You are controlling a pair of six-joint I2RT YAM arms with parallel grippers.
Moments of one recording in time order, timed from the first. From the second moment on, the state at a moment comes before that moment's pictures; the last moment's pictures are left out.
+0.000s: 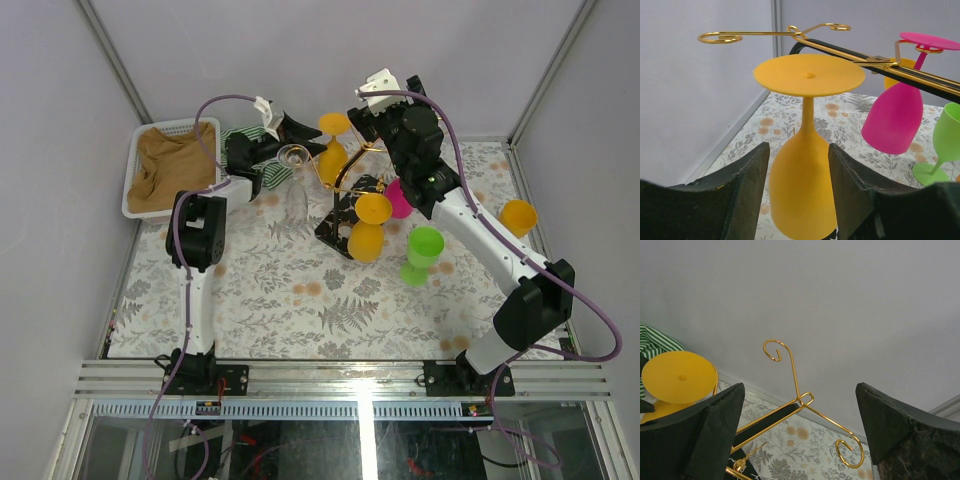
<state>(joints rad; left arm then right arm) -0.16 2.28 1.62 1.21 1.04 -0.50 0.54 1.59 1.52 0.17 0.33 -0.51</state>
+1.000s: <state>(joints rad) 0.03 1.96 1.50 0.83 0.71 -0.28 0.30 1.79 2.02 -0.36 0.32 -0.18</state>
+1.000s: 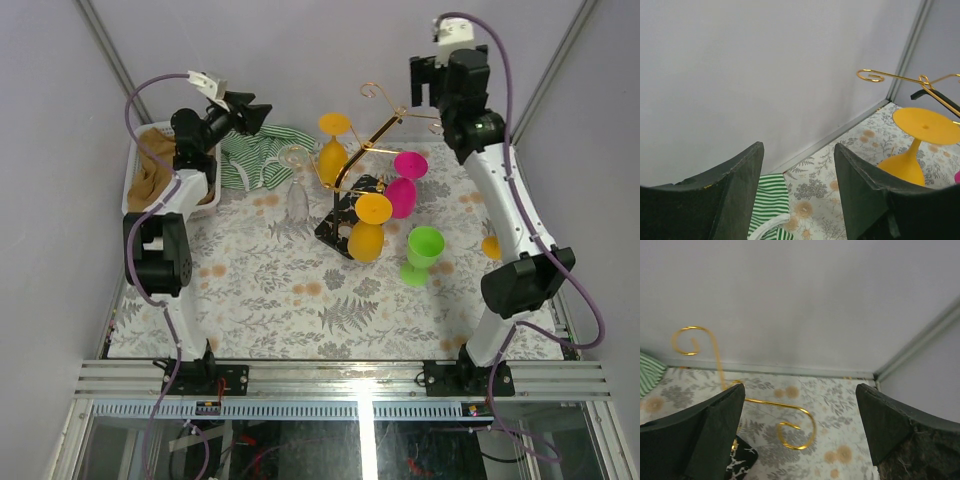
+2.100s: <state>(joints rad) -0.31 1.31 1.39 0.25 0.47 -0.12 0.01 1.34 1.48 -0.79 0.09 0.00</state>
